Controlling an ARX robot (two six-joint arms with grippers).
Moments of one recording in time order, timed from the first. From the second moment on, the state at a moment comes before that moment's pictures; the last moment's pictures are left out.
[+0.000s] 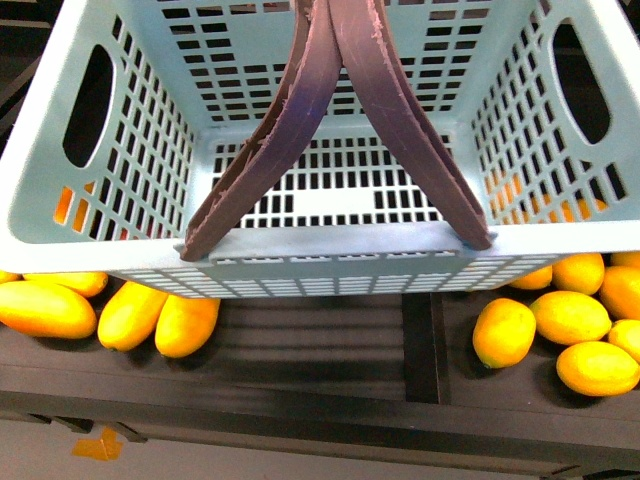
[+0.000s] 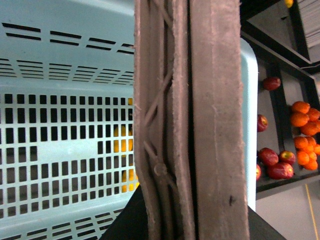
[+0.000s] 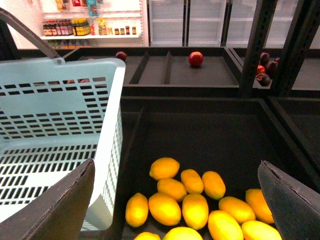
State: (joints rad) left arm -0.53 1.72 1.31 -0.15 0.17 -0.67; right arm 0.00 0.00 0.02 0.00 0.00 0.00
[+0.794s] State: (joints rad) left arm -0.50 1.74 1.36 -0.18 0.16 -0.64; right arm -0.40 0.70 0.29 -0.08 -0.10 0.26
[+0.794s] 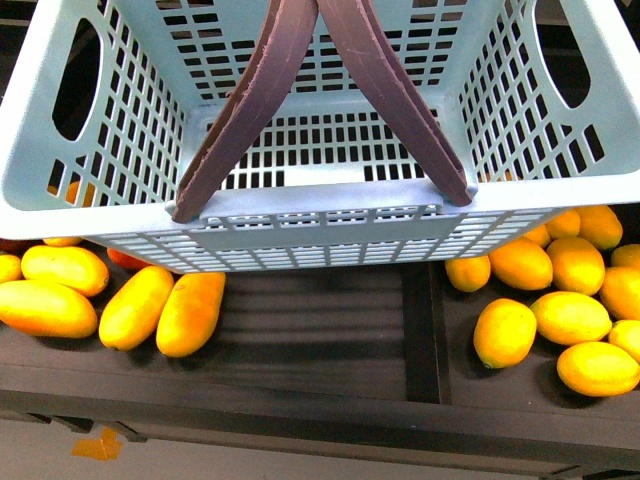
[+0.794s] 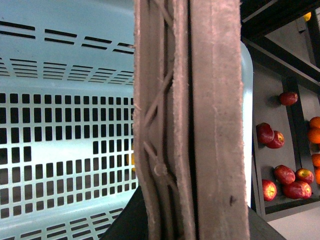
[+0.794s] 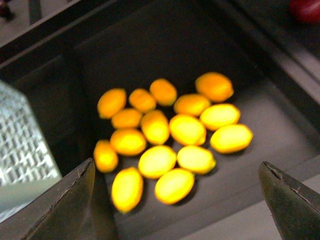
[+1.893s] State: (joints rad) left arm -0.51 1.74 1.36 -0.18 0.16 -0.64; right arm -0.47 2.44 1.32 0.20 0.04 -0.19
